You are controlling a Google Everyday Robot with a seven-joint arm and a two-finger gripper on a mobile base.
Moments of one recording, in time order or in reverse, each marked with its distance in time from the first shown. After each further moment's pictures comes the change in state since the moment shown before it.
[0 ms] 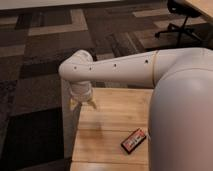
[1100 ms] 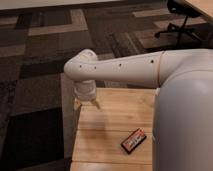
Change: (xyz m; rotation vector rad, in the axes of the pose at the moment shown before) arm -0.003 -0.034 -0.005 -0.001 0.011 0.089
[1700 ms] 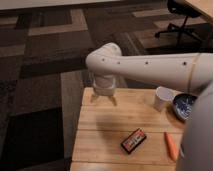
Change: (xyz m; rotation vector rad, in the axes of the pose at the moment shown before) arm -0.011 -0.108 -0.037 0.032 -0.055 0.206
